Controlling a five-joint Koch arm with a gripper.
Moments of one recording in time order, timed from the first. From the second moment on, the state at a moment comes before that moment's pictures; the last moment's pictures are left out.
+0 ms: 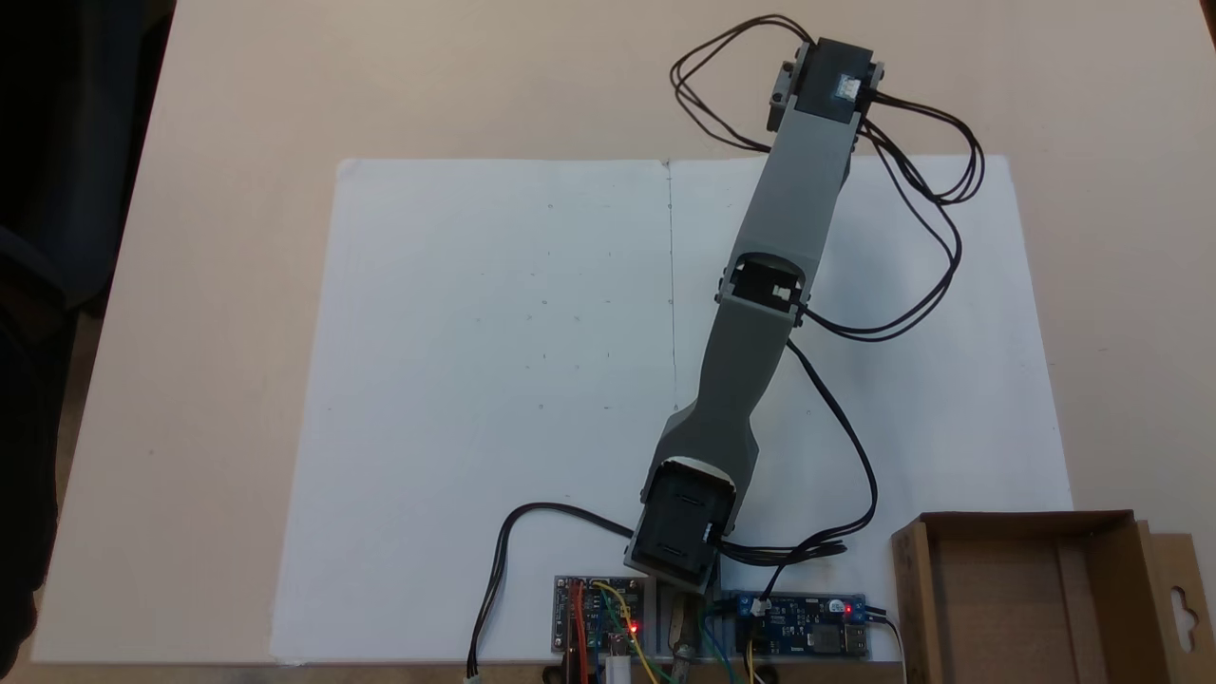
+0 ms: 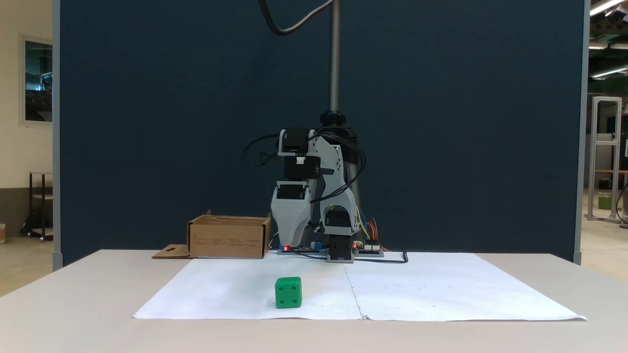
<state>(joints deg) 20.6 54.3 38.0 72.3 -13.7</state>
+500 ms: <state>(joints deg) 20.5 46.1 35.7 72.3 -16.2</state>
